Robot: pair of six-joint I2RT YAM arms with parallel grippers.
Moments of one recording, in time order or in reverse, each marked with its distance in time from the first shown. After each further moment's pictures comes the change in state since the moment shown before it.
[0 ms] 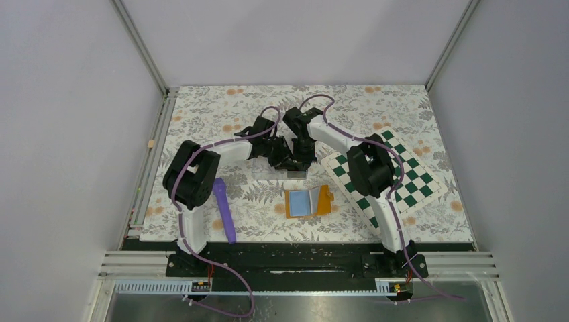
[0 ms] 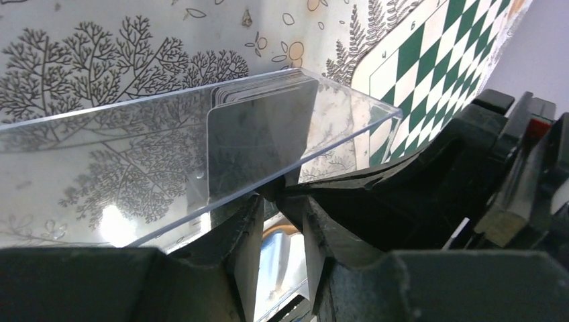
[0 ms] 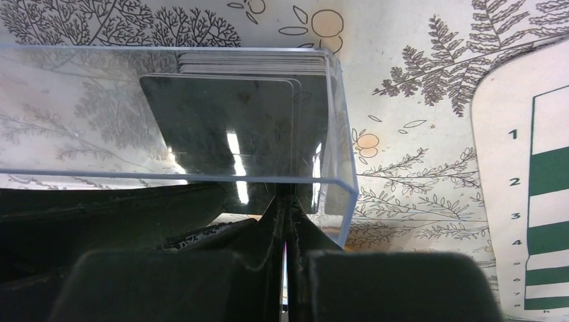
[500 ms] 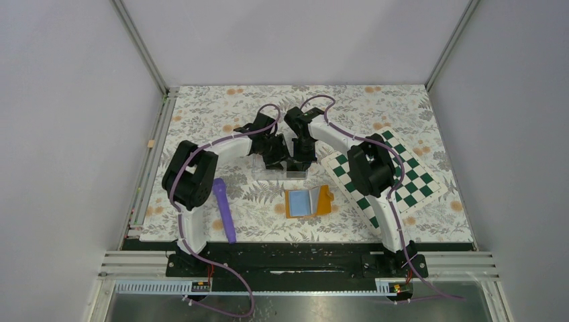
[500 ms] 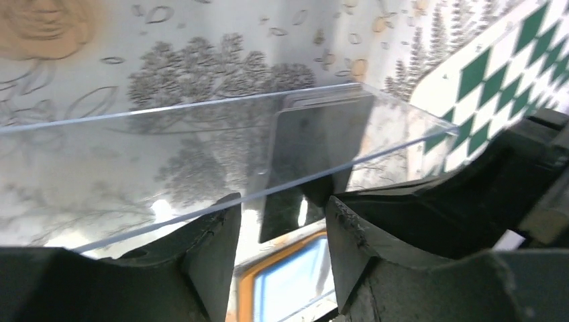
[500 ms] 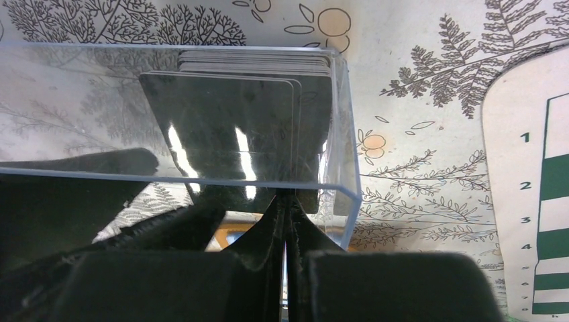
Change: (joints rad) left arm -0.001 -0.010 0.052 -0.140 -0.134 0.084; right arm -0.012 -0.004 -0.013 0.016 -0.043 0.000
